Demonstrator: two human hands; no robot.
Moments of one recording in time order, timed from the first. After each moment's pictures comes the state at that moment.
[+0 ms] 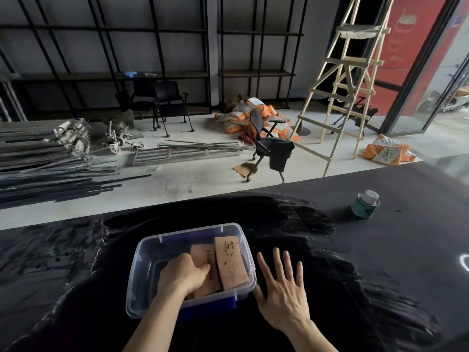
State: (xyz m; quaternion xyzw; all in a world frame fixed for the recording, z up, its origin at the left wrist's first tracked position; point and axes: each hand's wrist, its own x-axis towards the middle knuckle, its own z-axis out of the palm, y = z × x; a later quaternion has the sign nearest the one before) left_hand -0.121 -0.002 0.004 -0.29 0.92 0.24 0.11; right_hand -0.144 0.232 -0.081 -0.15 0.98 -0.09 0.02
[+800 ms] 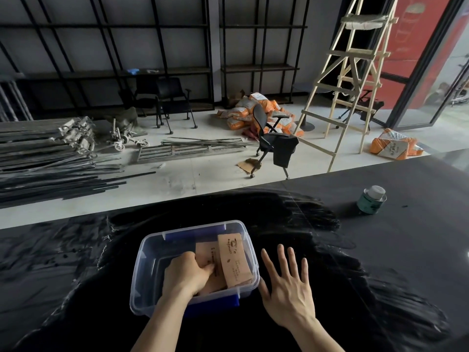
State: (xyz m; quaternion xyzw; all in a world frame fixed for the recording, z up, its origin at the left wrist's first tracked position) left_hand -0.111 -0.001 -0.003 -0.29 0.91 0.30 0.07; right_hand -0.143 0.233 -0.086 -0.13 0.99 -0.10 0.01
